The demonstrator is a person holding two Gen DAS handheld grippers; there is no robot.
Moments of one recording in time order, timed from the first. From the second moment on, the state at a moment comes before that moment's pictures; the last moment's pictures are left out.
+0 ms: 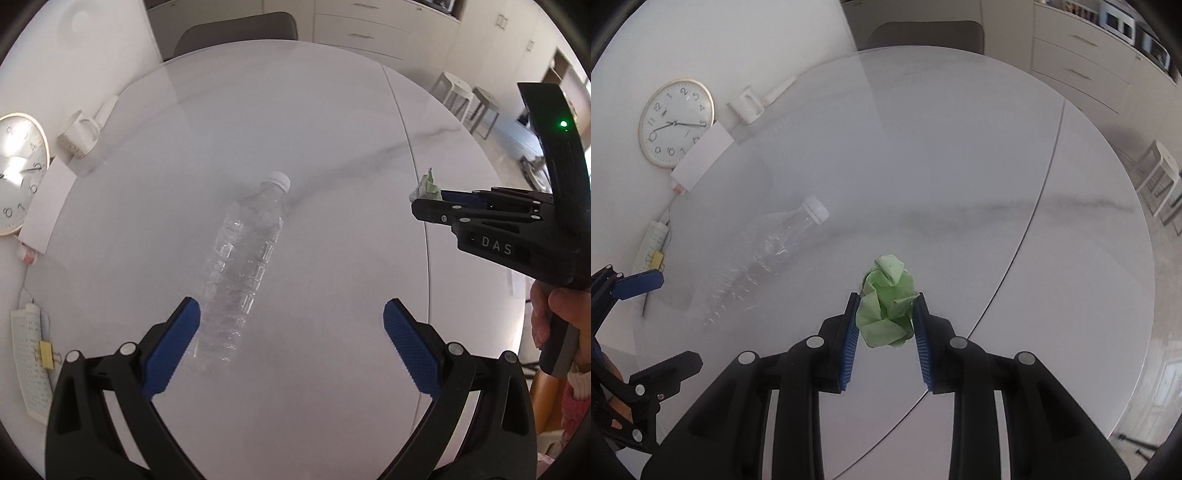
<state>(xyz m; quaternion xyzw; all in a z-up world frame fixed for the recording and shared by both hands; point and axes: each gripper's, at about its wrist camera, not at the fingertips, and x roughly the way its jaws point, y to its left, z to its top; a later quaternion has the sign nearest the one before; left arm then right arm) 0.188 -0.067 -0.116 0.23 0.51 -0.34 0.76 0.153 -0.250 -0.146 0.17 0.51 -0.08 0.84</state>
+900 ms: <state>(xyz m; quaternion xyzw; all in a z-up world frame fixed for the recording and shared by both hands) 0.296 -0.097 -0.220 0.30 0.59 -0.45 0.61 0.155 -0.186 -0.167 0.27 0.51 -0.23 0.79</state>
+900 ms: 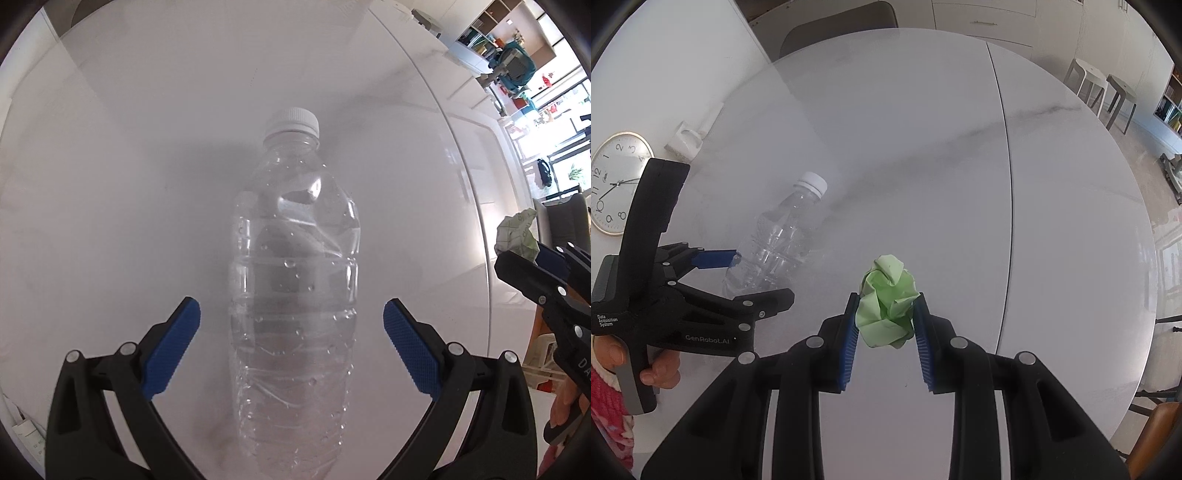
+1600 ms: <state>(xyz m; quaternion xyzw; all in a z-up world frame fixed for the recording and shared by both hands) 0.287 -0.091 -0.215 0.30 0.56 -0.45 0.63 0.155 -0.184 -0.165 0.26 0.51 -0.23 0.78</state>
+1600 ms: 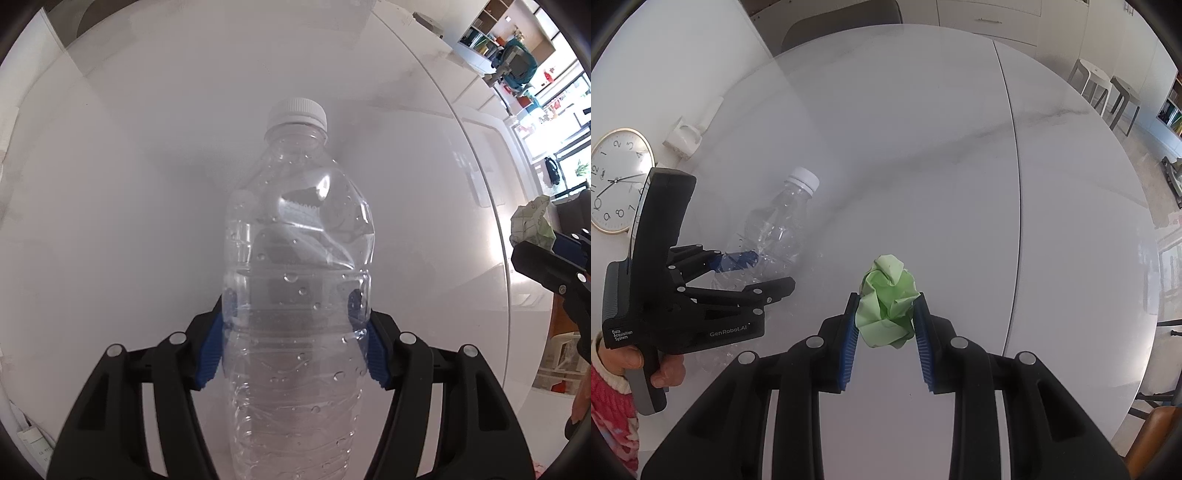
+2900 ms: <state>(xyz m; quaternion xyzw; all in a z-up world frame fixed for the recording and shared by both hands) -0.128 -0.080 -0.083 0.14 0.55 -0.36 0.74 -0.229 -0.272 -0.094 0.22 0.48 -0.11 0.84</state>
